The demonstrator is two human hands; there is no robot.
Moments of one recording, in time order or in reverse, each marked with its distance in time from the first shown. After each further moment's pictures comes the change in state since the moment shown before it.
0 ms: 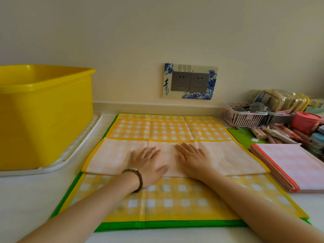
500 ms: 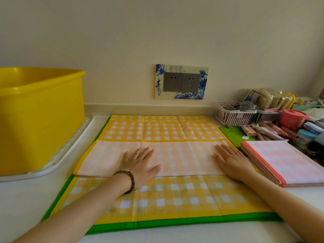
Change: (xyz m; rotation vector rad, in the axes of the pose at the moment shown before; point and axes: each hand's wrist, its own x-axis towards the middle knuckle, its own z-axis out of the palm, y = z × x) left_hand 0.000 -0.003 0.003 0.014 0.004 0.019; right_hand -0.039 0.120 -0.041 -0.131 -0.072 0.268
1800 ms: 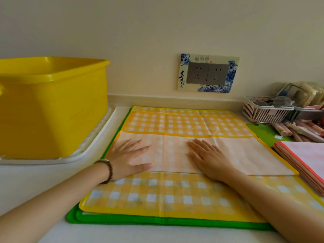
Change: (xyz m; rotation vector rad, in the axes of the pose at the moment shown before) left_hand -0.035 -0.098 -0.012 -0.071 -0.033 0.002; right_hand -0.003 -0.133 0.017 0.094 -0.008 -0.361
